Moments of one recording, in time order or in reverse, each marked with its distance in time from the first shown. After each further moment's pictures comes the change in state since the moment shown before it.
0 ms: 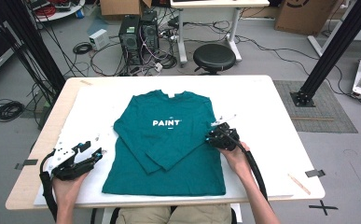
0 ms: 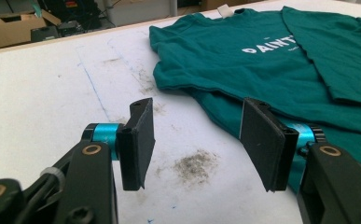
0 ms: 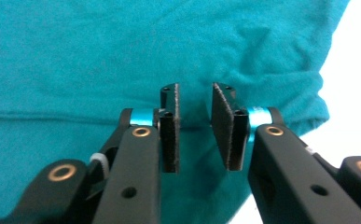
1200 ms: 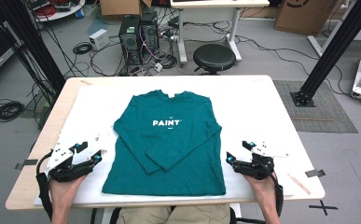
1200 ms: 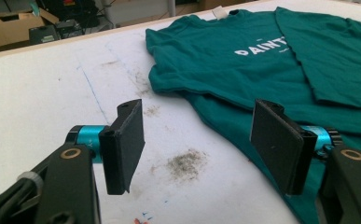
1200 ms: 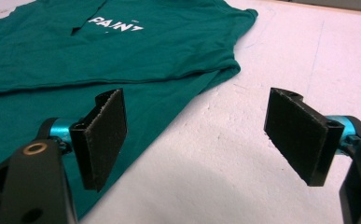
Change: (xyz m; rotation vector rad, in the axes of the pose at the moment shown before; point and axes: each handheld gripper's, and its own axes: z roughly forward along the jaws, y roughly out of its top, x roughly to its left) left arm -0.005 0.011 -0.013 0.011 -0.007 0.006; right arm 0.001 -0.103 -0.081 -0.420 -0.047 0.125
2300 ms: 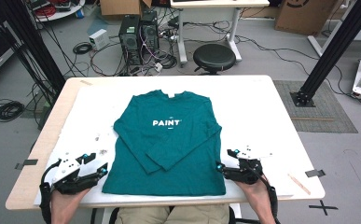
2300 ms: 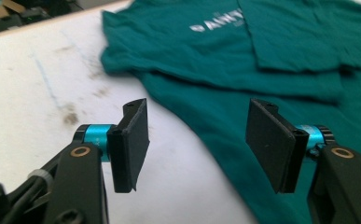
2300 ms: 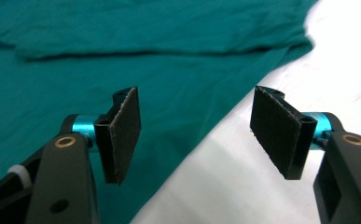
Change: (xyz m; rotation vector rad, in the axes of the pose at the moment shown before) left arm -0.038 -0.006 -0.012 0.097 -0.093 0.071; right arm 0.030 0.000 0.012 0.139 0.122 -0.052
